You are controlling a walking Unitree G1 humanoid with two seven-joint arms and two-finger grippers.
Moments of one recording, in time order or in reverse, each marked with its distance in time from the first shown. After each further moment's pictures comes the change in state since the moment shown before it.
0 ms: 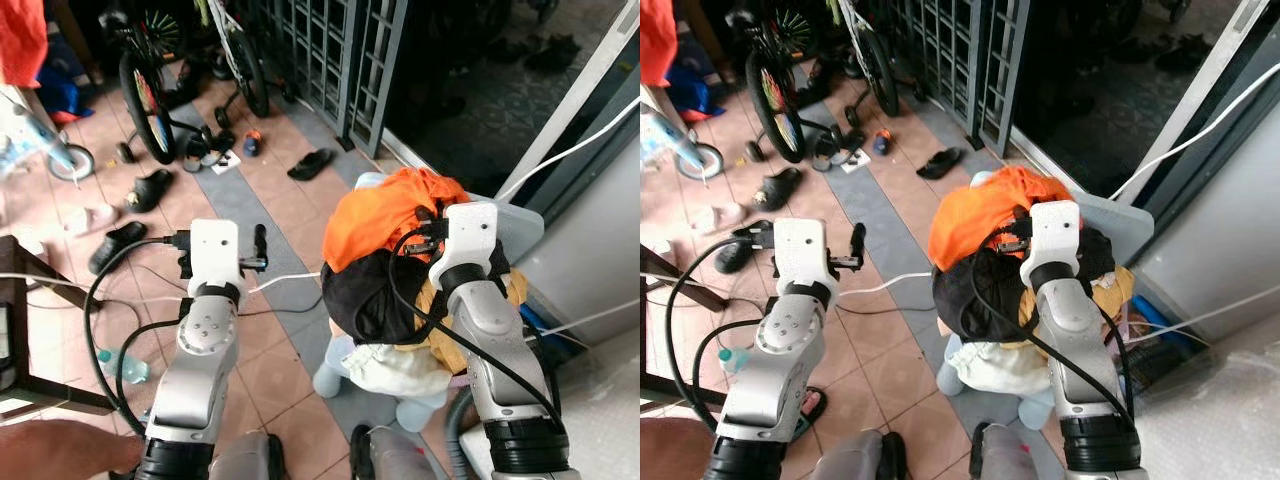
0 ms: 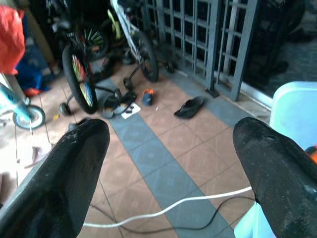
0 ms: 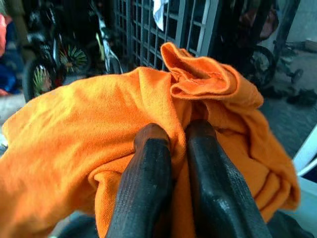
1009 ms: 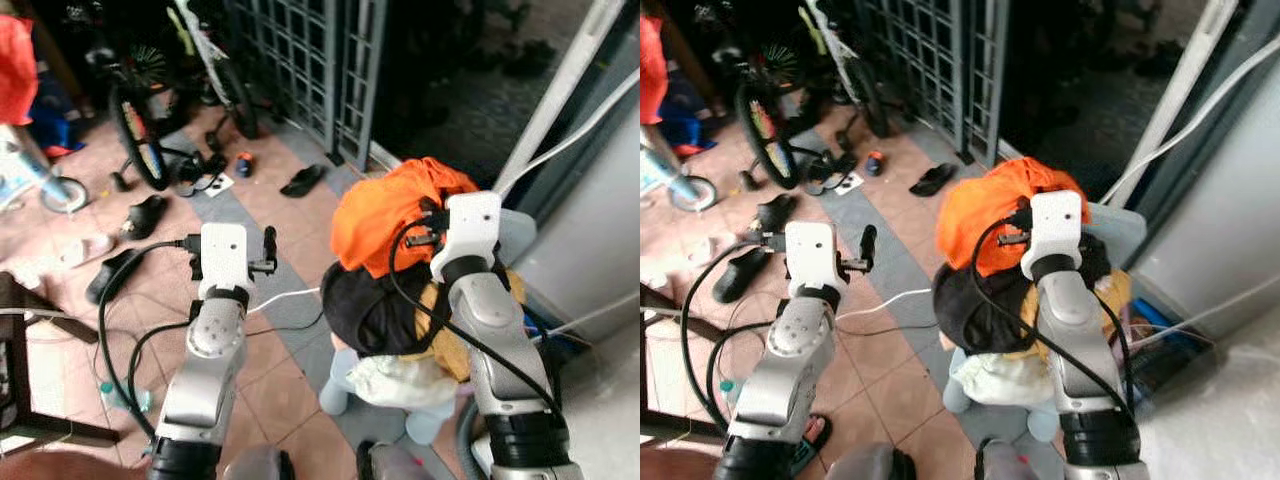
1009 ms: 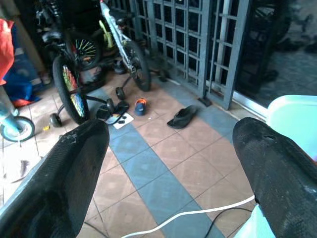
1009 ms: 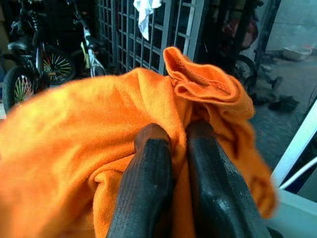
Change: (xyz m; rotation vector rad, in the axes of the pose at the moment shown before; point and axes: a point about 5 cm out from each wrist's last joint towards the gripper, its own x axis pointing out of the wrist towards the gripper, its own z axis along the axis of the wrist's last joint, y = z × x) left arm 0.003 -0.004 -0.009 -0.030 0.012 0.001; right arm 0.008 0.002 0.007 -0.037 -0.010 -0.006
